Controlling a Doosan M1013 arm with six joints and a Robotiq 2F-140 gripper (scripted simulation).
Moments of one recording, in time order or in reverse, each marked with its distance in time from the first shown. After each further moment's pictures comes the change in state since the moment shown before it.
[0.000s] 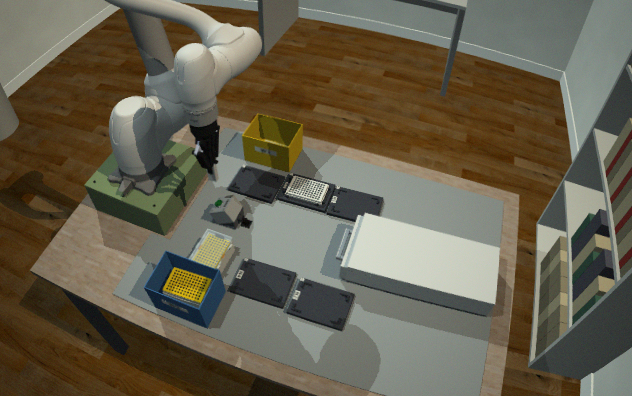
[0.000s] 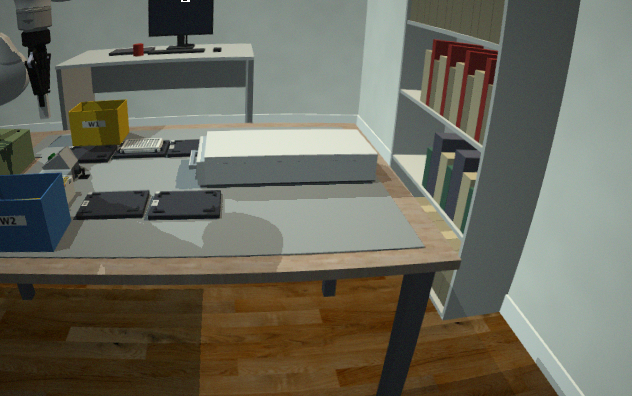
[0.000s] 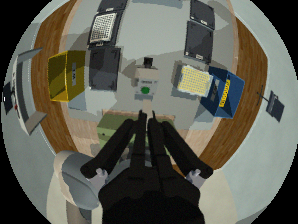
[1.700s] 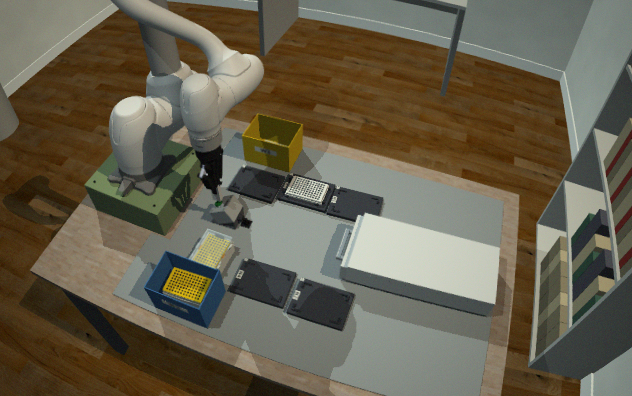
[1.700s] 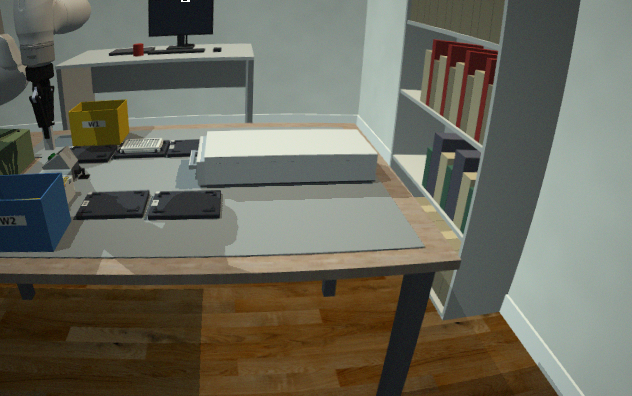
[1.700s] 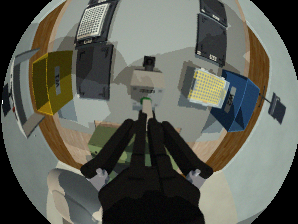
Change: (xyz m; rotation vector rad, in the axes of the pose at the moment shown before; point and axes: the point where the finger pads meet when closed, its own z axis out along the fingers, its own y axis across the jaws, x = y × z) arm 0.000 0.000 0.090 -0.001 0.000 0.000
